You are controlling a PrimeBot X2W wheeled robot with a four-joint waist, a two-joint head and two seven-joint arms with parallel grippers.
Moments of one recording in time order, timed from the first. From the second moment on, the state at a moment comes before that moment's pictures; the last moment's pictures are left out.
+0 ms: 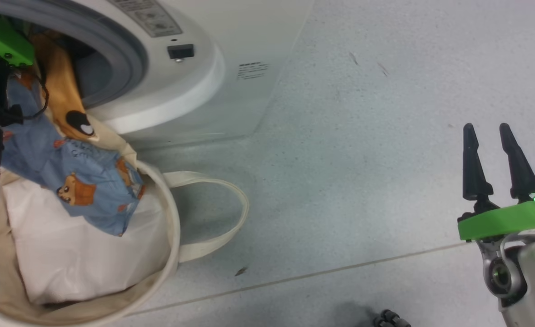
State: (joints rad) left arm -1.30 0.35 -0.33 1.18 -0.63 -0.12 -0.25; right arm -0.26 -0.32 0.14 0.14 0.51 0.13 -0.25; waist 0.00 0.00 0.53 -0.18
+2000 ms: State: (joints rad) left arm -0.74 0.19 -0.09 0.95 -0.43 -0.12 -0.25; right arm -0.30 -0.28 0.29 0.26 0.58 0.13 -0.25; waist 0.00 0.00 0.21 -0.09
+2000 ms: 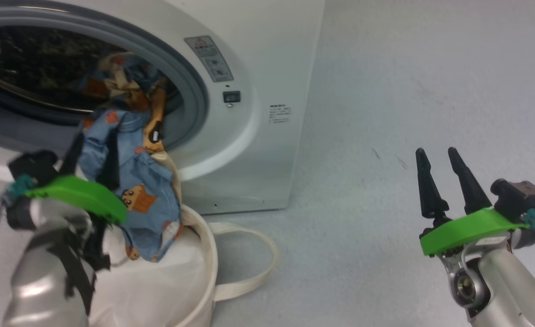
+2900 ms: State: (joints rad) left arm -0.38 0.10 -0.05 0.77 -0.33 -0.12 -0.25; right arm -0.20 -0.33 0.34 0.21 0.62 0.13 -0.25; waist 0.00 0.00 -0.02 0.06
